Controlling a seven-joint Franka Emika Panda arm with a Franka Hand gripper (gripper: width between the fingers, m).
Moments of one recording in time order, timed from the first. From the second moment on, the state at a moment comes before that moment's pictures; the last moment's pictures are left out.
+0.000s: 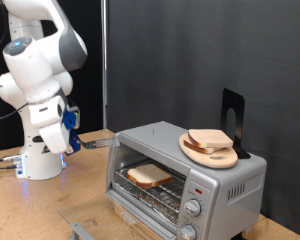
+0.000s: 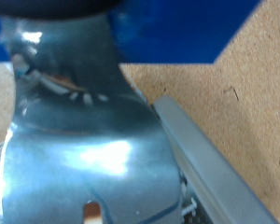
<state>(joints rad) -0.04 -0.43 -0.27 -2.68 0.36 2.13 -0.75</state>
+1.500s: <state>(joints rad) 0.14 -0.45 -0.03 -2.63 0.59 2.25 -0.55</state>
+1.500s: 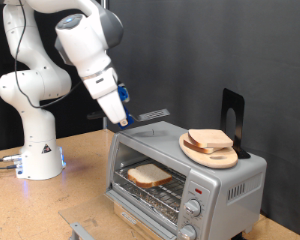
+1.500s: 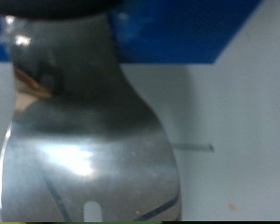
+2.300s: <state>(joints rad) 0.18 -0.35 0.15 -2.61 0.59 2.38 -0.38</state>
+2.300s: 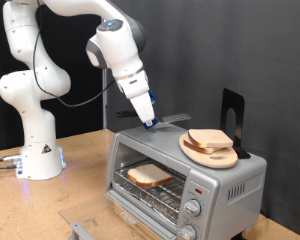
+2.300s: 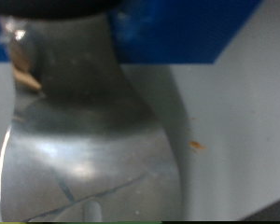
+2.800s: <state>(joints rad) 0.18 -0.30 0.18 -2.60 0.59 2.47 -0.38</state>
